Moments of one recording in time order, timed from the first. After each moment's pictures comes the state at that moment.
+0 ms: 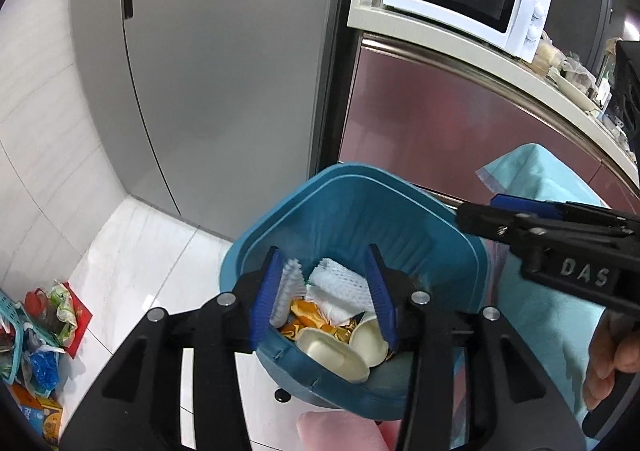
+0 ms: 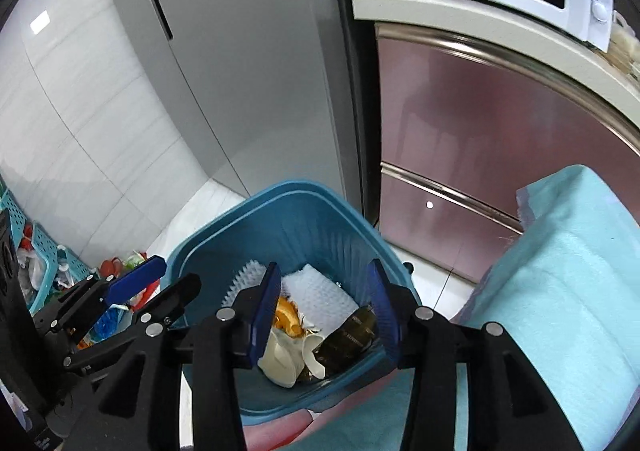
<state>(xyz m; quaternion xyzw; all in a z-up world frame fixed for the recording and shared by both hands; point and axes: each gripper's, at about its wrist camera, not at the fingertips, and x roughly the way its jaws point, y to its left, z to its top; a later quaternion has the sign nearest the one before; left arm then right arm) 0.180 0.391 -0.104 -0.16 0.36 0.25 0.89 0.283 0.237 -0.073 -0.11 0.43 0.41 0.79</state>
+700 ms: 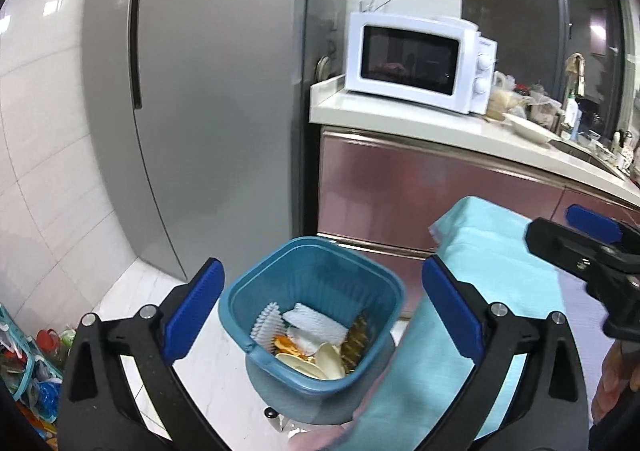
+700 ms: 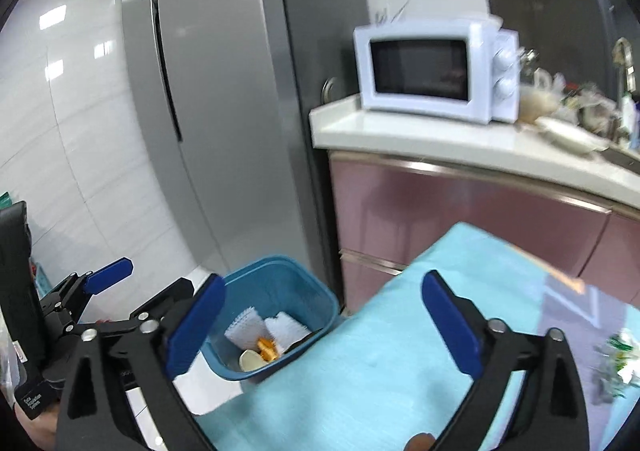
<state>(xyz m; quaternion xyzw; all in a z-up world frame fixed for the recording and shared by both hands) 0.133 0.290 -0.007 -0.09 0.24 0.26 0.93 0.215 0.094 0.030 -0.04 0.26 0.39 0.88</state>
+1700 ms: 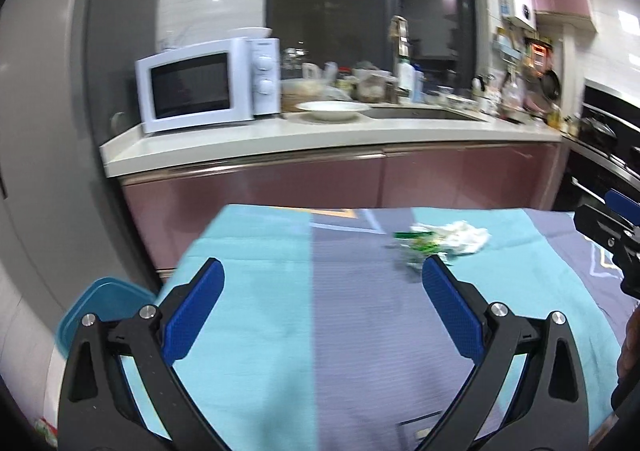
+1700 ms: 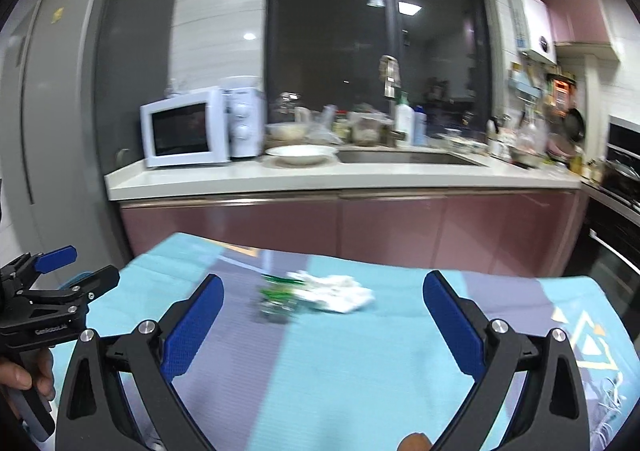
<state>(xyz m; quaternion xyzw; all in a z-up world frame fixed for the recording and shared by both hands) 0.191 0.001 0.004 0.01 0.23 0.01 0.97 0.158 -0.247 0.028 -0.01 0.19 0.08 0.98</state>
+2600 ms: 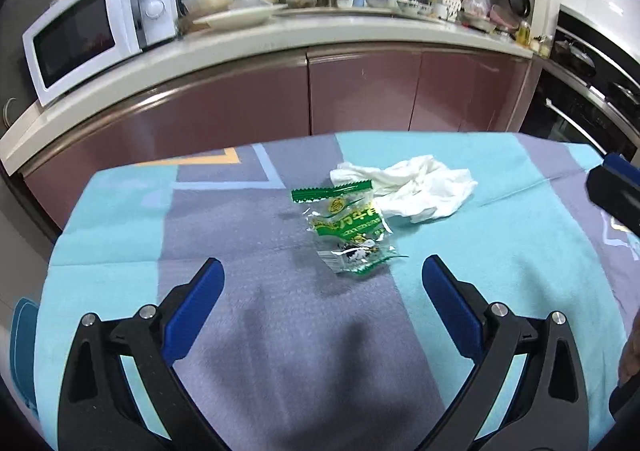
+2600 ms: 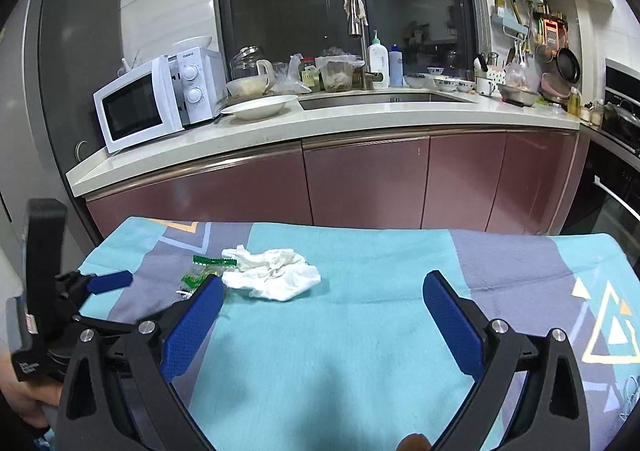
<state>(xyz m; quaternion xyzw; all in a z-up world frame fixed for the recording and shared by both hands) 0.358 -0.090 -0.078 0.04 0.39 -0.07 0.92 0.255 -0.290 -0.015 0.04 0.28 0.06 0.96</state>
